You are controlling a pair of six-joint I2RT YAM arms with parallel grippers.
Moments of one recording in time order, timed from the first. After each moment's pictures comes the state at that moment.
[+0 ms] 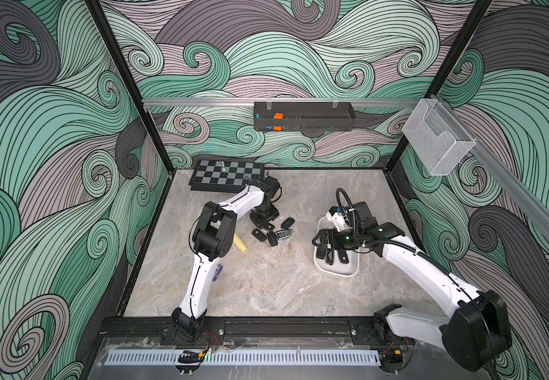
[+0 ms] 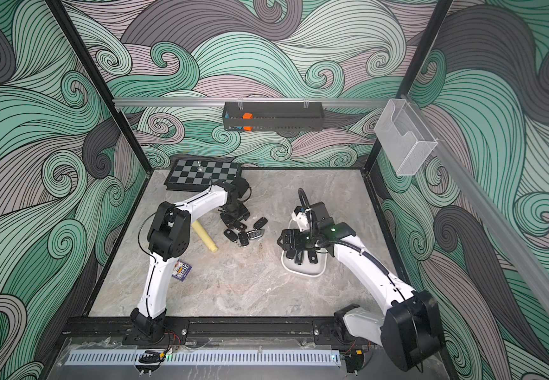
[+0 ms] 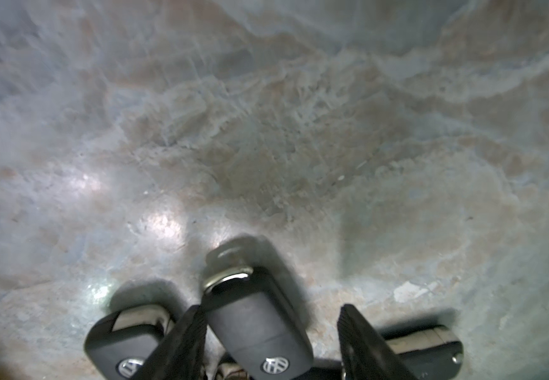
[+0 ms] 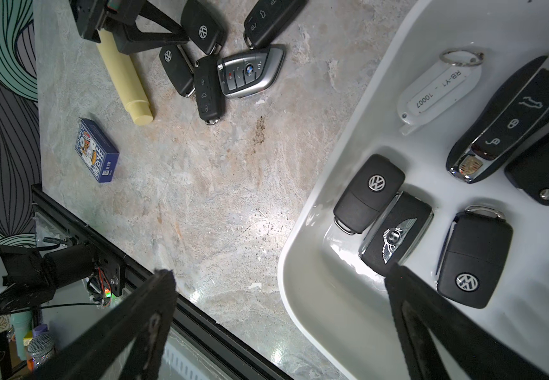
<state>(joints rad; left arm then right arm) -0.51 2.28 1.85 -1.02 0.03 -1.14 0.38 1.22 0.90 -0.73 -0.33 0.34</state>
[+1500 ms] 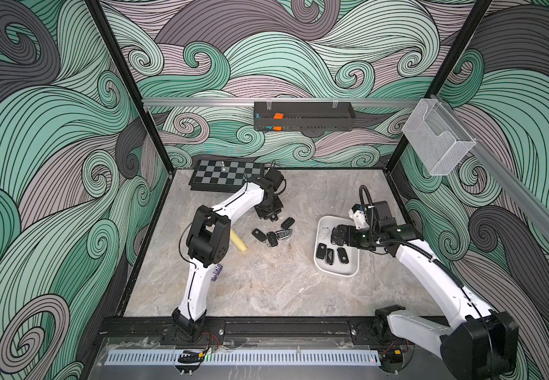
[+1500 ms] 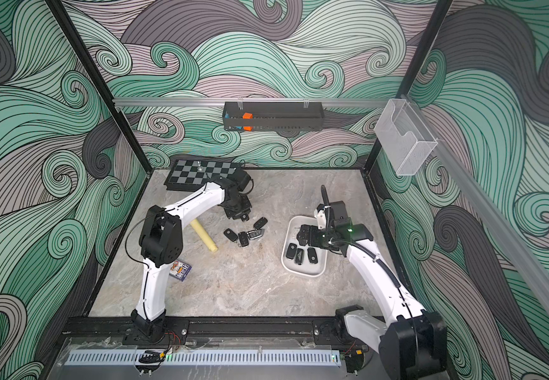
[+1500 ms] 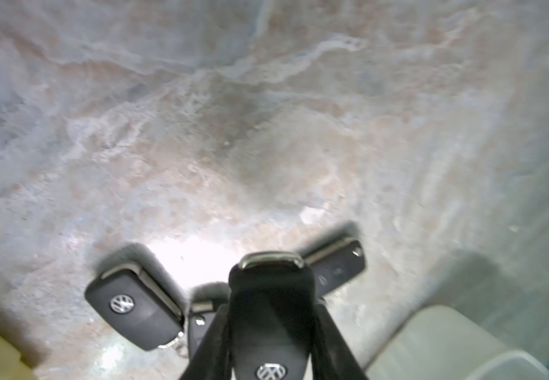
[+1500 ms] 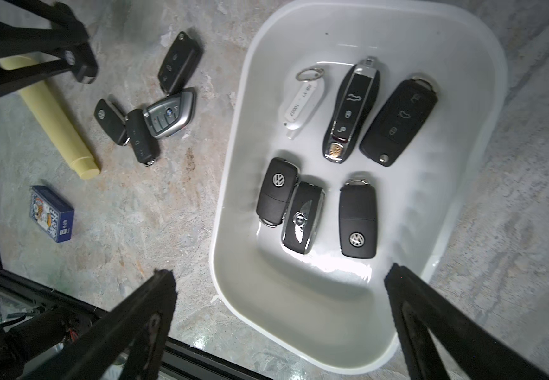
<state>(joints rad) -0.55 2.13 1.85 -0.96 0.06 -0.95 0.18 1.13 0.90 -0.86 -0.21 0.33</state>
